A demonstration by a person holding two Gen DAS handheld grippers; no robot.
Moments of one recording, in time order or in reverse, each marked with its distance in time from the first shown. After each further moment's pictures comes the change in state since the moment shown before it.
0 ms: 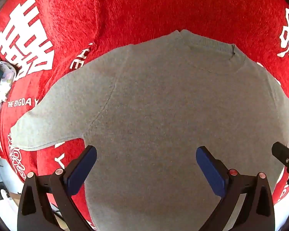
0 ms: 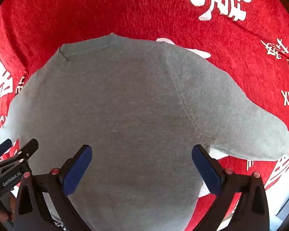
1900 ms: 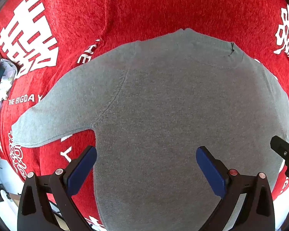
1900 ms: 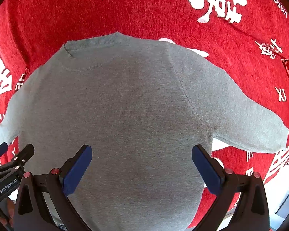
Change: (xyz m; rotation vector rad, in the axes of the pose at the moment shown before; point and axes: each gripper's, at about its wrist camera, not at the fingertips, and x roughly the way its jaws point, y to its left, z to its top) left arm -0.005 0.012 -0.014 -0.004 -0.006 -0.005; right arm -0.011 0.009 -0.012 0.002 -0.007 -0.032
